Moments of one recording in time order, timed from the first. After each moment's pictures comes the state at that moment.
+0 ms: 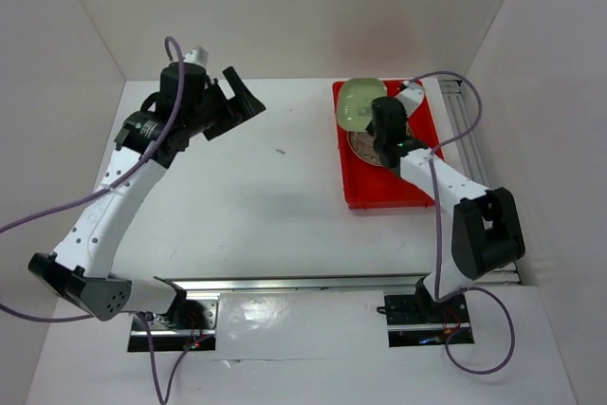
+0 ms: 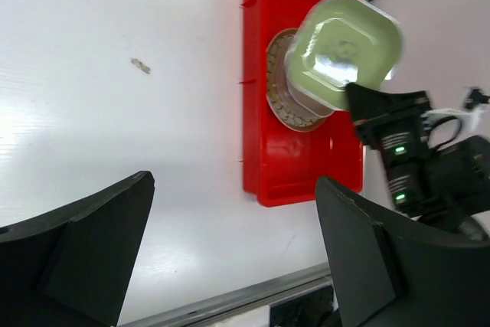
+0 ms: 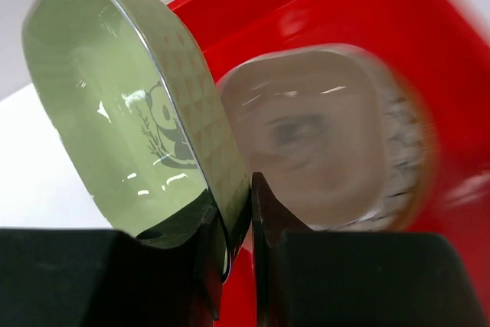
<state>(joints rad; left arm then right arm) -0.42 1.37 1.66 -0.80 -0.02 -0.79 0.39 1.55 1.08 0.06 0.55 0.57</state>
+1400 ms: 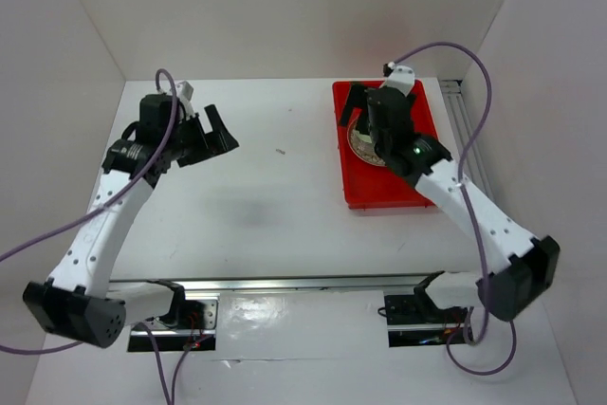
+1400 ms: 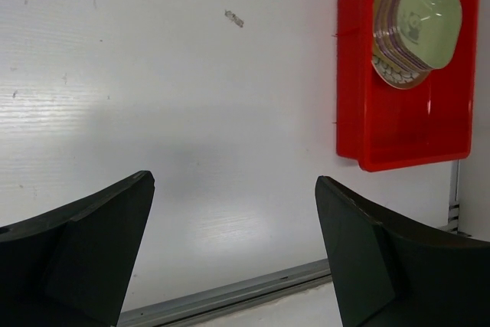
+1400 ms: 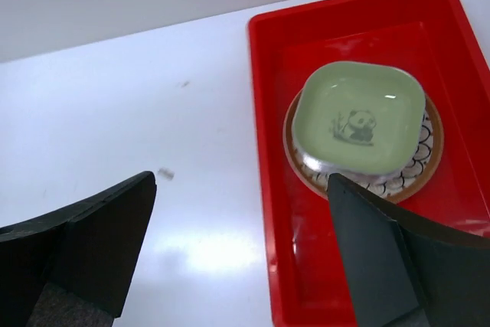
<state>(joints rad) -0.19 1.22 1.32 -0.77 0.14 -0.53 0.51 1.35 1.31 -0.32 0.51 0.44</state>
